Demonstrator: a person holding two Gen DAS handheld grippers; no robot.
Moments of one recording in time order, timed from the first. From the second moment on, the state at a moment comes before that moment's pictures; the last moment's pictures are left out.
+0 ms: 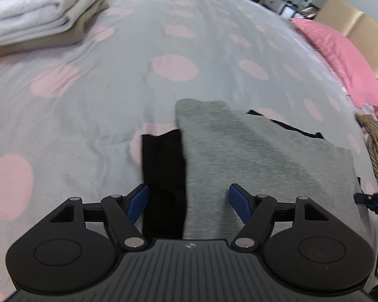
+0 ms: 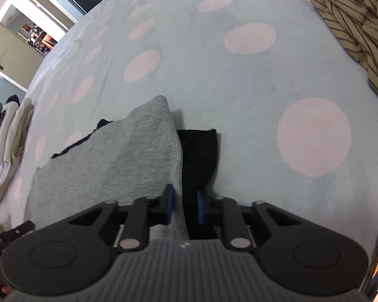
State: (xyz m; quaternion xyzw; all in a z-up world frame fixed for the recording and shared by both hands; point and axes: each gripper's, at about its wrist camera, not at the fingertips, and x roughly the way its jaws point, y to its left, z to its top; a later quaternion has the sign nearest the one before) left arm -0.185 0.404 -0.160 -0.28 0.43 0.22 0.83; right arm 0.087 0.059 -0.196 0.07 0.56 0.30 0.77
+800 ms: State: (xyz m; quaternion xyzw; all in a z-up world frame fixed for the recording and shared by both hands) left arm -0.202 0.405 -0.142 -0.27 0.42 0.16 0.85; right arm 0.002 0.197 -0.094 0.07 0.56 0.43 0.71
